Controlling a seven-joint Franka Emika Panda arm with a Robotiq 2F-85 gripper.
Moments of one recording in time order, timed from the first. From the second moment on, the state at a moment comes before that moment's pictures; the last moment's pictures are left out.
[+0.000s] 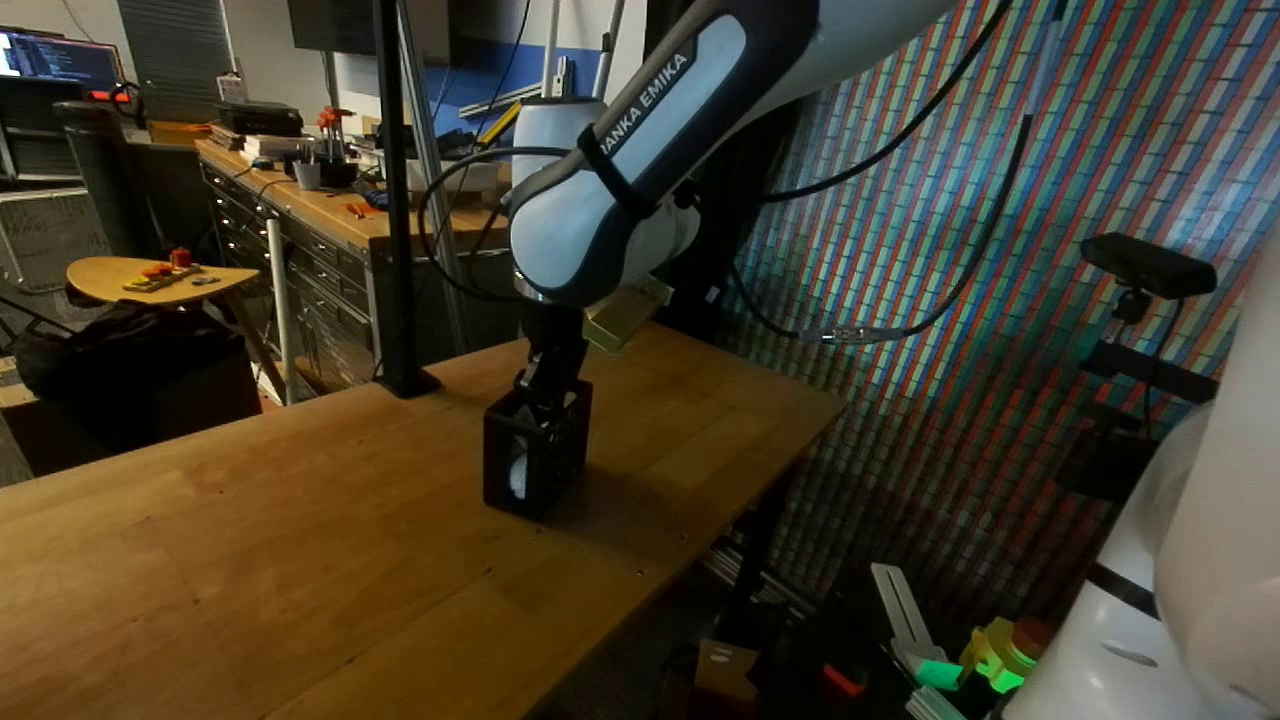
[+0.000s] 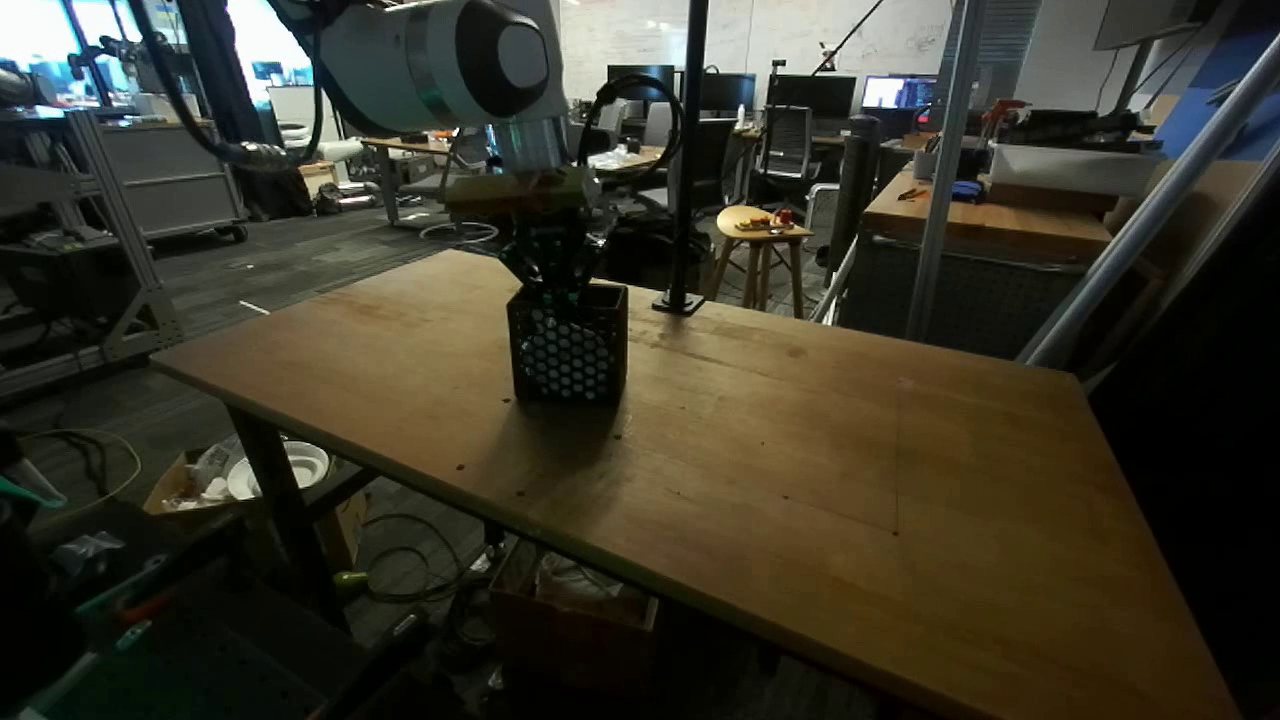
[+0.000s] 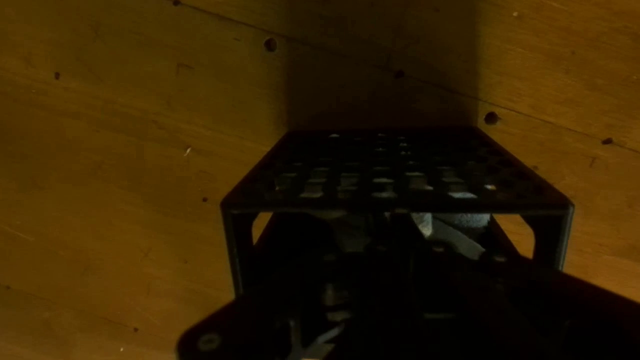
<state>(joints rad) -0.03 0.14 0.02 -2.29 -0.22 2.52 -0.18</state>
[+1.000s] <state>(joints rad) -0.07 0.31 0.03 -2.19 -0.04 2.54 -0.34</state>
